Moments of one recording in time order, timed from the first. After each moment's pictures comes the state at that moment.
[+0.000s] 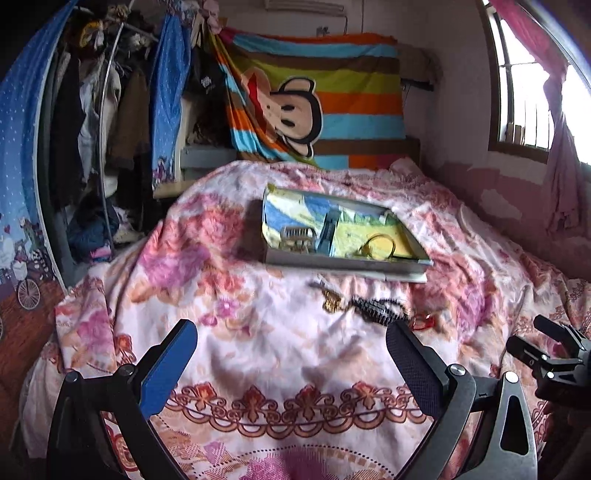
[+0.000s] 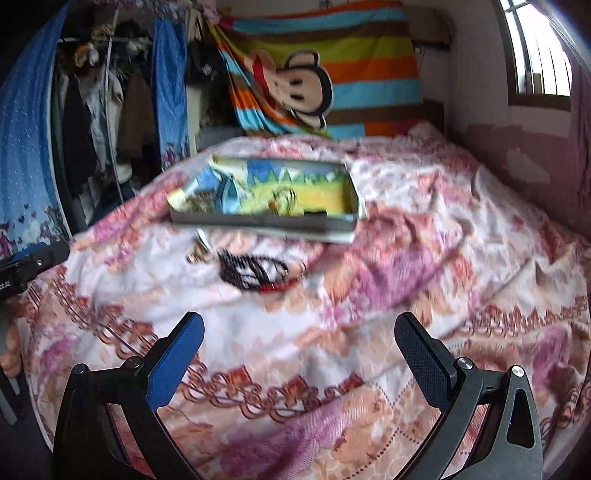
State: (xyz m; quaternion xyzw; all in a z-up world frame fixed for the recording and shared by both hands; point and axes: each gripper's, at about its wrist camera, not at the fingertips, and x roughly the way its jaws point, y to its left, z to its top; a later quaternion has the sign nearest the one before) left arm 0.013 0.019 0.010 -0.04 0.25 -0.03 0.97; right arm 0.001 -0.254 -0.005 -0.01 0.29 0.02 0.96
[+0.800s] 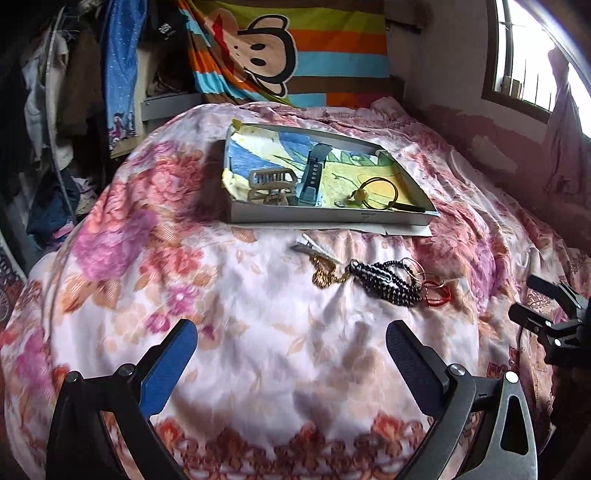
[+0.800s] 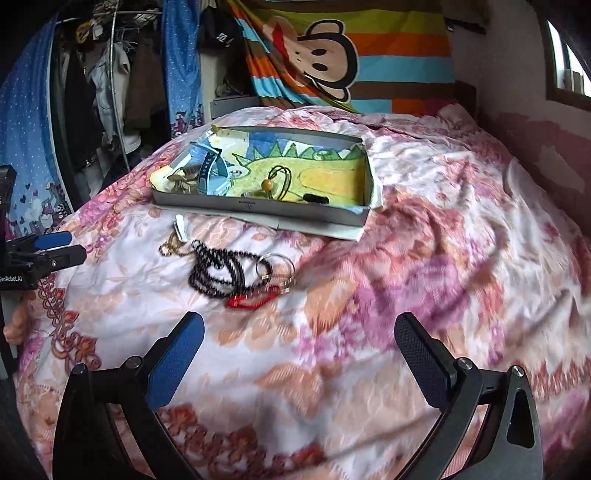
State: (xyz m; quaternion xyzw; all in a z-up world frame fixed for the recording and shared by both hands) left arm 0.101 0.004 -0.019 -0.02 0.36 -0.10 0.93; right arm 0.087 -0.275 -0.014 -0.03 0.34 0.08 0.94
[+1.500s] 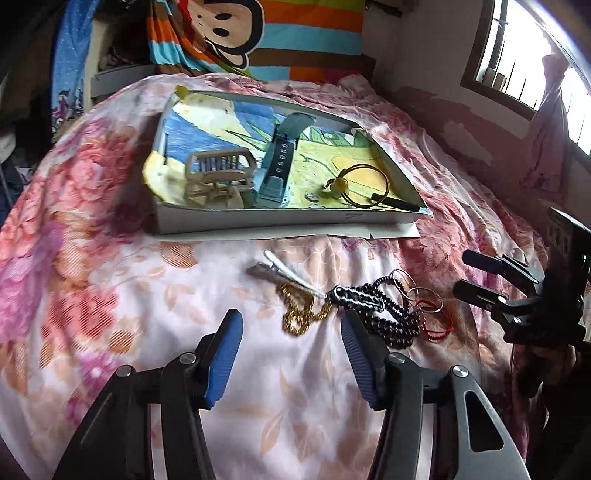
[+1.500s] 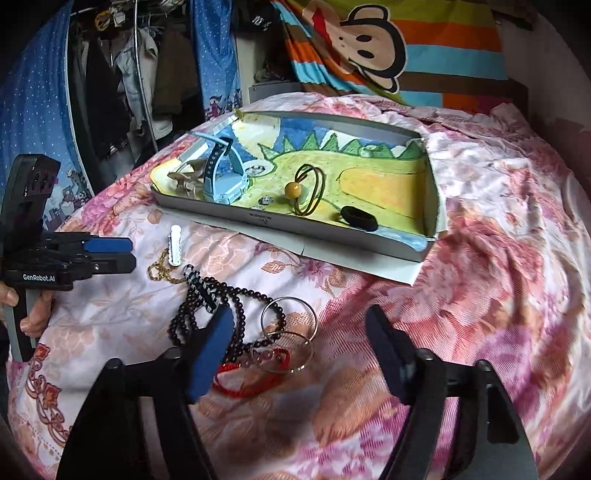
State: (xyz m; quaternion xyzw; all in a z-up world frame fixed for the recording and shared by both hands) left arm 0.189 -0.017 -0.047 -0.04 0.41 -0.19 0.89; right arm 0.181 -0.255 -0.040 -0.04 0.37 0.17 0.91
